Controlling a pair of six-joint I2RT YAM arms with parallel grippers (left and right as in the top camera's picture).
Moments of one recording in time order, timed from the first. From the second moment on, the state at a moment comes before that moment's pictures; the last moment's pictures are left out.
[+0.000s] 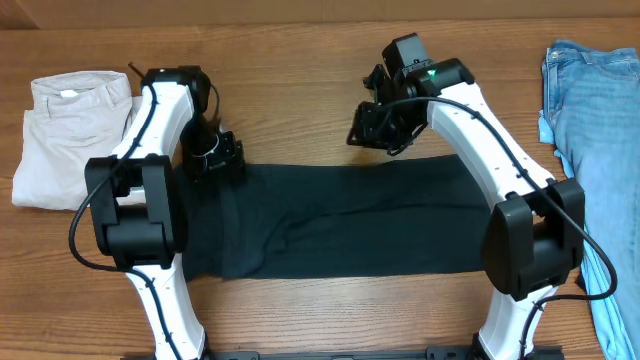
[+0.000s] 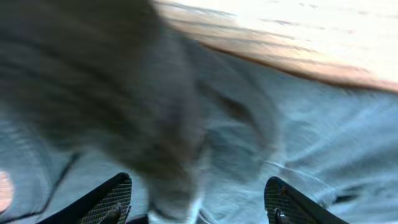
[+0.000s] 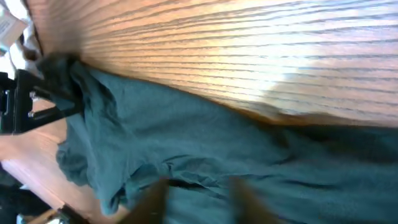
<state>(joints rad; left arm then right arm) 0.01 2.20 1.72 -1.35 0.22 -0.25 0.34 2.01 1.73 -1.03 -0.48 0.31</state>
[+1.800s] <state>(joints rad) 0.23 2.20 1.72 -1.31 0.33 -0.07 0.72 2.23 1.46 -0.44 -0.62 0.72</state>
